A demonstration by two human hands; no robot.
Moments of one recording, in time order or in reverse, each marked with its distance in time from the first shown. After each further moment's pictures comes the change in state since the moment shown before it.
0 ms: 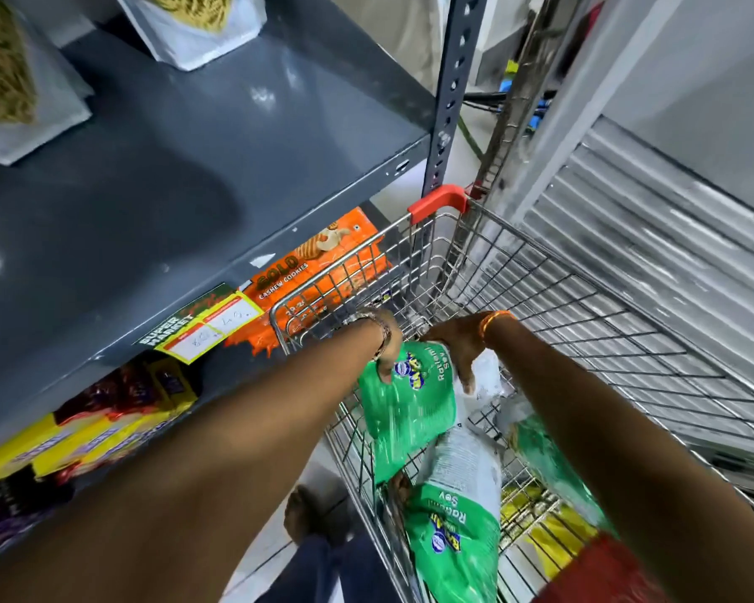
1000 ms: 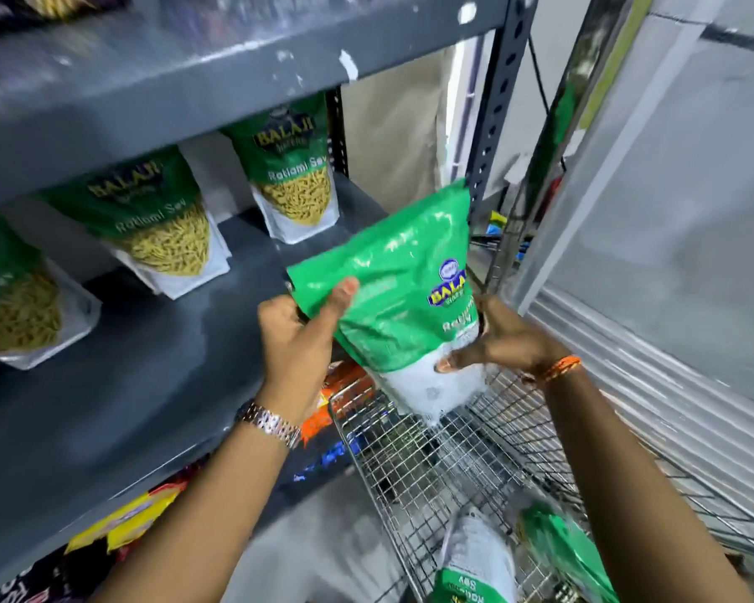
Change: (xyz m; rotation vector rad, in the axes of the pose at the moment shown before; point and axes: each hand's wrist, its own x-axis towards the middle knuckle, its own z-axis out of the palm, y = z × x) left_hand -0.199 -0.069 -0.139 -1.573 0.946 0.745; right_hand -0.273 -0.077 -0.103 0.756 0.561 -0.841
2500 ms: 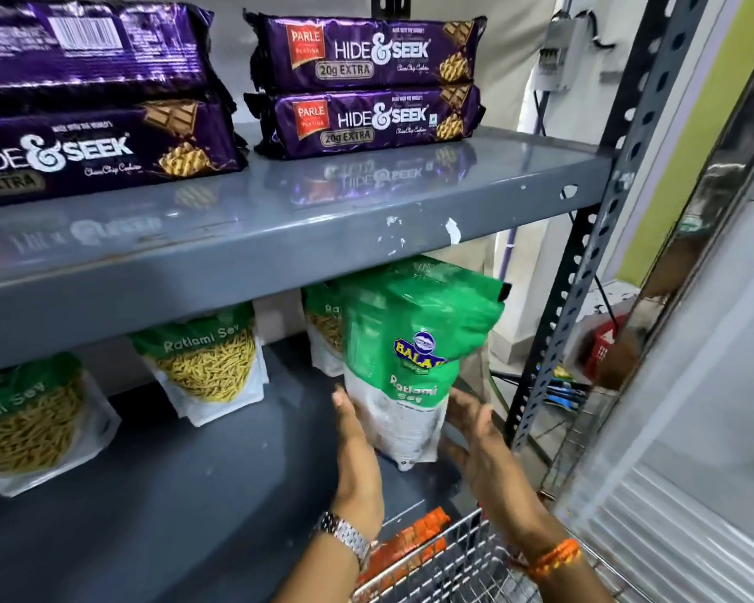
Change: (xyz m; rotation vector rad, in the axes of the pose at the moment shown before) left_hand 0.097 -0.087 0.007 -0.160 0.214 -0.235; right_hand 0.099 -0.005 0.060 0.494 0.212 -0.167
